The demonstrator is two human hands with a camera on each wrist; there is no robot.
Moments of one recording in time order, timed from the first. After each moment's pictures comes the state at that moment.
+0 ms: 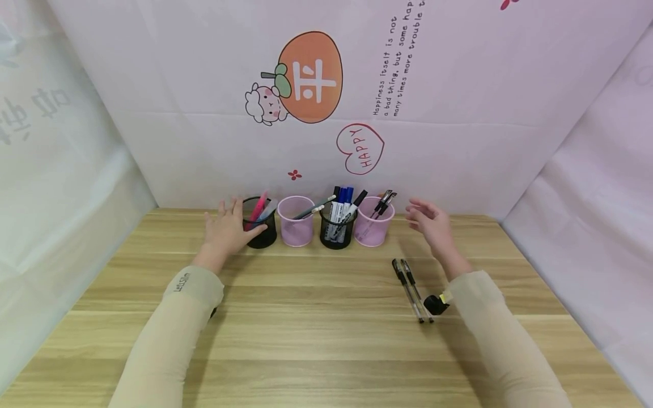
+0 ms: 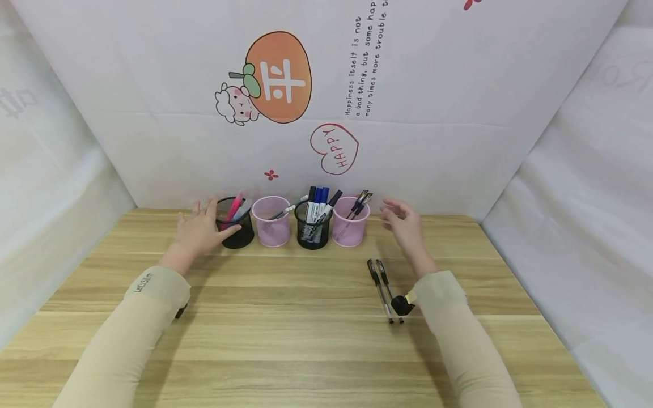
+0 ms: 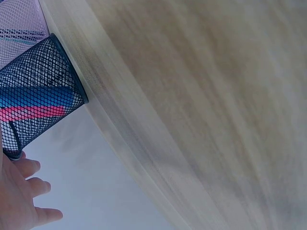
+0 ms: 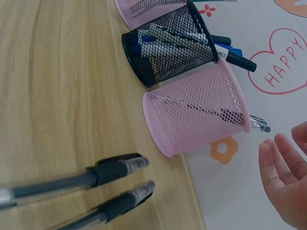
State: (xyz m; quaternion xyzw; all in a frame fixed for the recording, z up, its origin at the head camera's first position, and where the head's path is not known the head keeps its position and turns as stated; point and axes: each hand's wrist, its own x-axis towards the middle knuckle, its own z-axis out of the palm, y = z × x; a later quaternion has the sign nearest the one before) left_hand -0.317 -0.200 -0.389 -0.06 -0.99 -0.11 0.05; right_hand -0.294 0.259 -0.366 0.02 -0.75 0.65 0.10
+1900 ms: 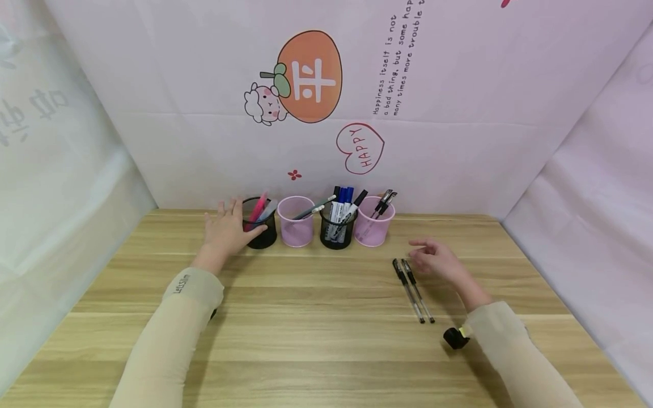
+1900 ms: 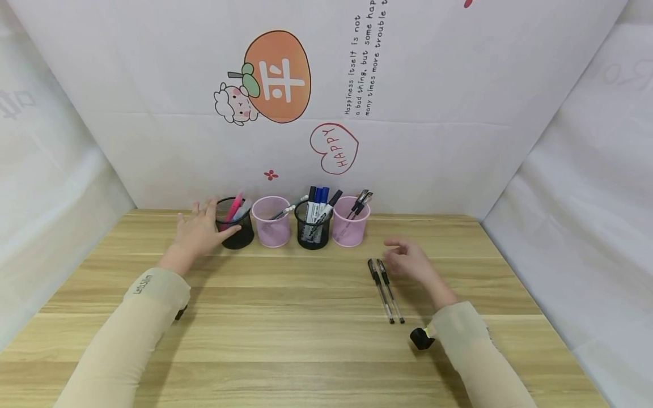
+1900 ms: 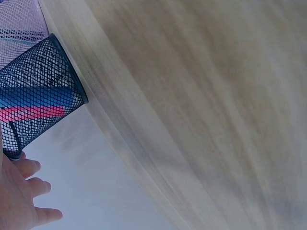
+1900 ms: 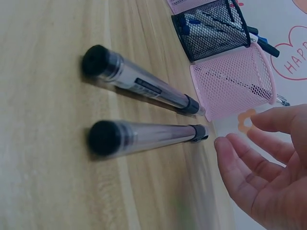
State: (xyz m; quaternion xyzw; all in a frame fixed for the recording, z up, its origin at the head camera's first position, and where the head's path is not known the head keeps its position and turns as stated) left_hand -0.315 -0.200 -0.388 -0.06 -0.99 -0.11 0.05; right_hand -0.258 0.293 -0.411 0.07 -0.84 0.53 -0.07
